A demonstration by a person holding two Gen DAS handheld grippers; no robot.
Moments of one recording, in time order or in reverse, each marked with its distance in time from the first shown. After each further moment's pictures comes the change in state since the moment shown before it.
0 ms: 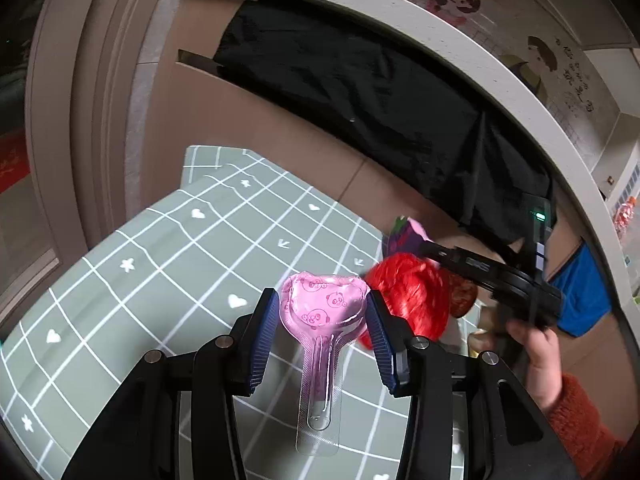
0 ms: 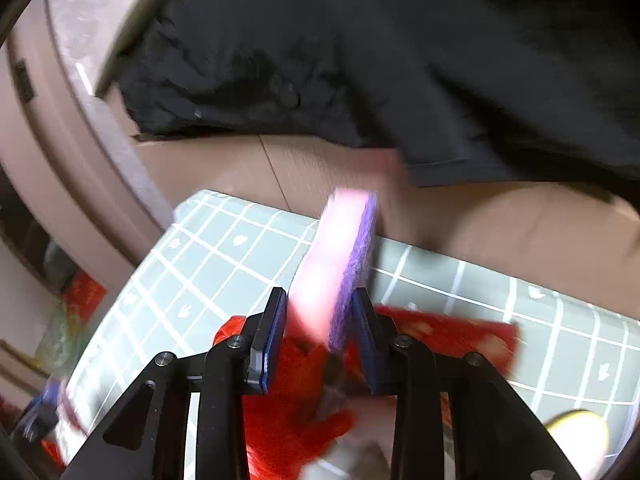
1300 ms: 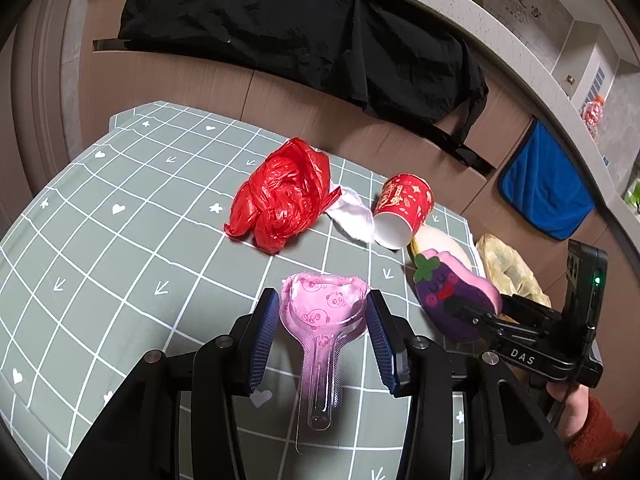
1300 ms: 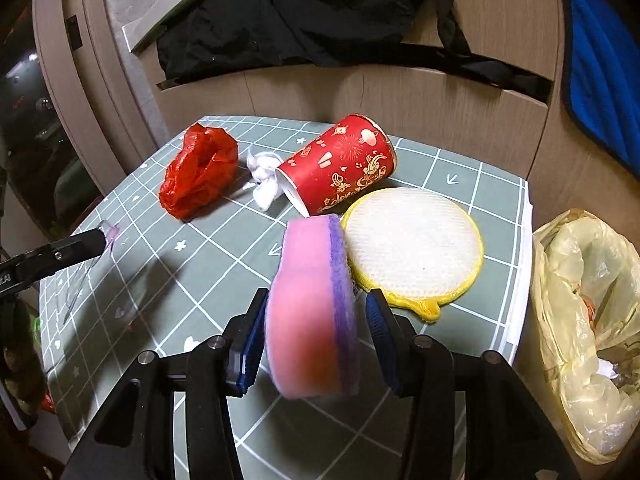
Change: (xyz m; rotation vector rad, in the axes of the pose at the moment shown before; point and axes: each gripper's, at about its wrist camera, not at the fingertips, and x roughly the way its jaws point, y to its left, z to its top) left arm 0.009 -0.105 -0.085 0.198 0.184 -0.059; right arm -0.134 -0.080 -0.160 -0.094 0.043 -0.059
